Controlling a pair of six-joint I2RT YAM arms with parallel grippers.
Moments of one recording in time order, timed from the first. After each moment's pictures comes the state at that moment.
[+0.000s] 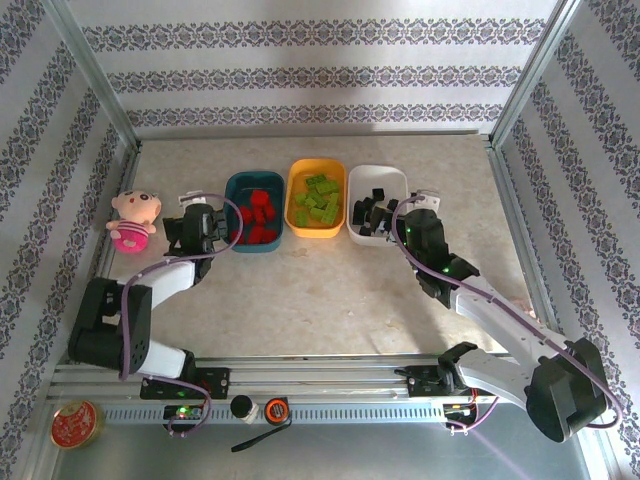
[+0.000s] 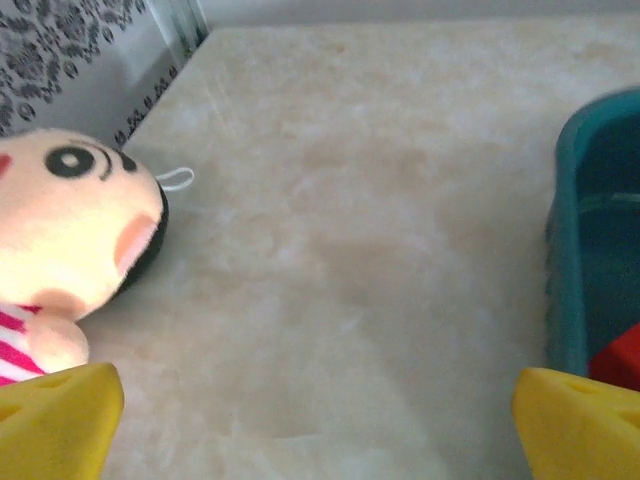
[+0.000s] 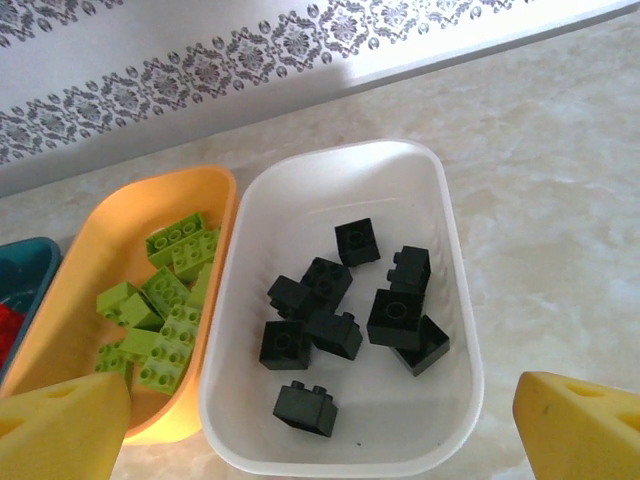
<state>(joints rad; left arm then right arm) -0.11 1.49 0.55 0.38 -0.46 -0.08 0.46 1.06 0.64 -0.03 0.33 0.50</state>
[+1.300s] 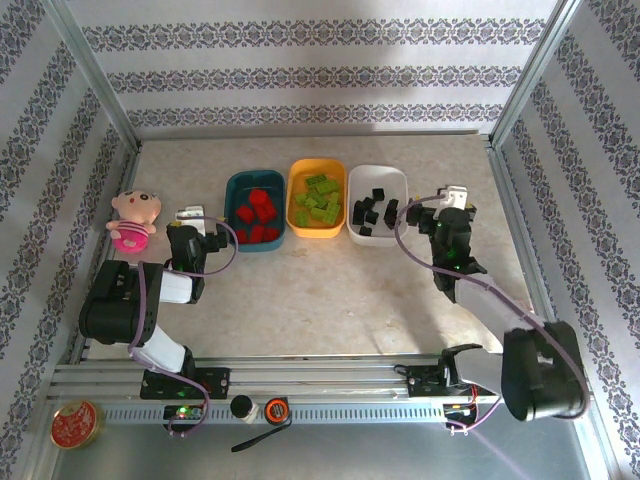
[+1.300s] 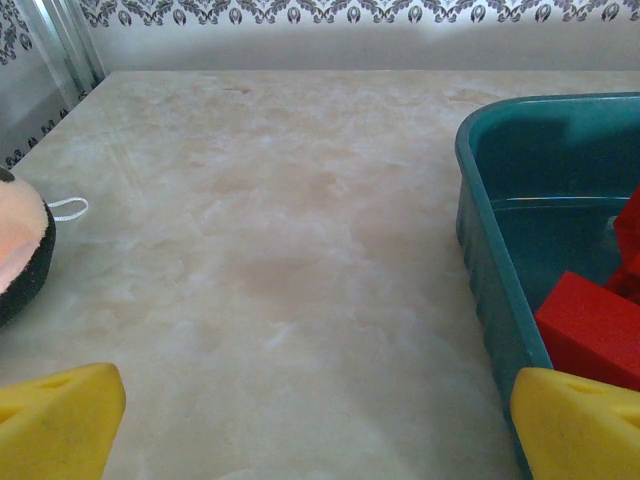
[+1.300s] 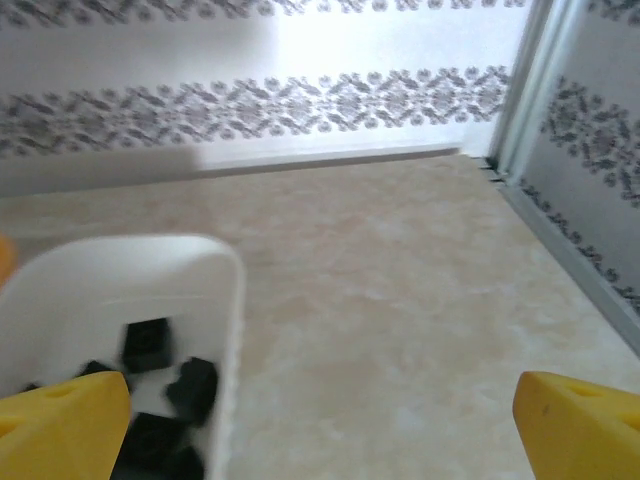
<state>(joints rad) -0.01 1.58 0.37 0.88 -0.17 -0.03 0.14 1.21 0.50 0.42 0.27 0.10</state>
